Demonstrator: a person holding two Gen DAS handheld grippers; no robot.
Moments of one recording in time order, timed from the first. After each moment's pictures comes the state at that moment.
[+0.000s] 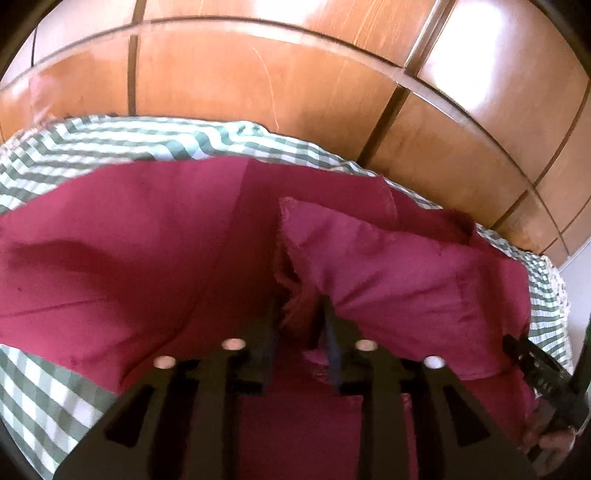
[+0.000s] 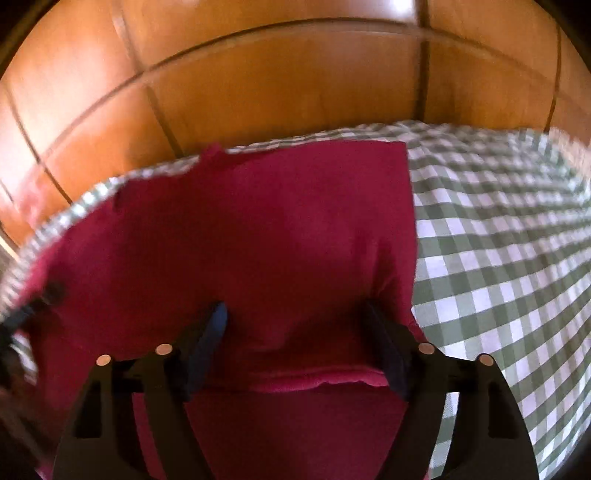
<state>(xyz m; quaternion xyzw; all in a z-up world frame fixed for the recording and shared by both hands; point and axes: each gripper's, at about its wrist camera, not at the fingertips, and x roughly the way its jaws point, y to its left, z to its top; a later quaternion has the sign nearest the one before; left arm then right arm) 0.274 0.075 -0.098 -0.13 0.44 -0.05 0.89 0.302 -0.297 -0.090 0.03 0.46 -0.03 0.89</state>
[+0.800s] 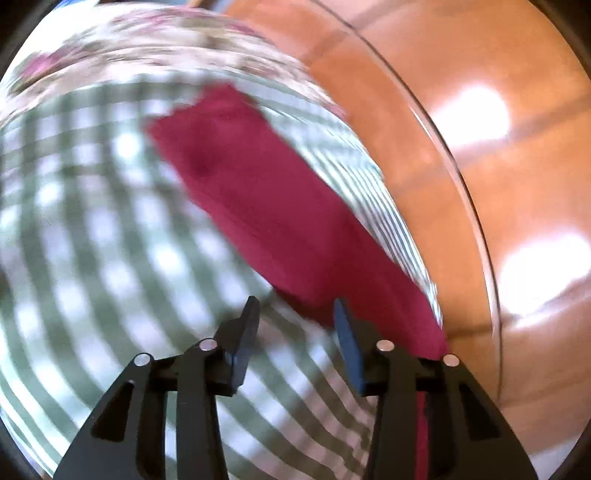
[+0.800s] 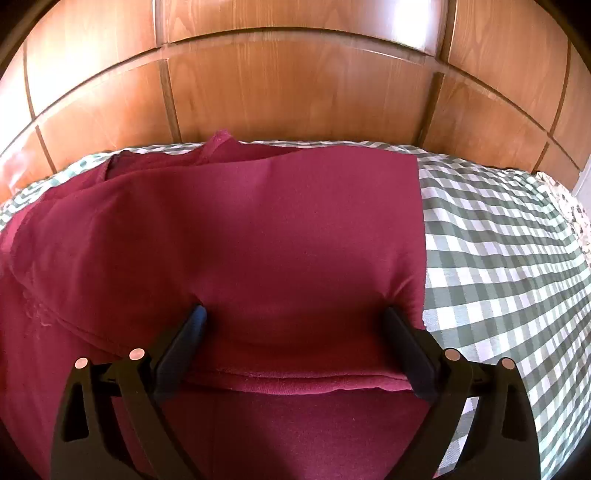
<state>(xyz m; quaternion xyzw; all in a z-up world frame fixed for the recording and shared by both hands) 0.118 0.372 -0.117 -0.49 0.33 0.17 0.79 0.304 -0.282 -0.098 -0.01 0.46 -0.04 0.89</state>
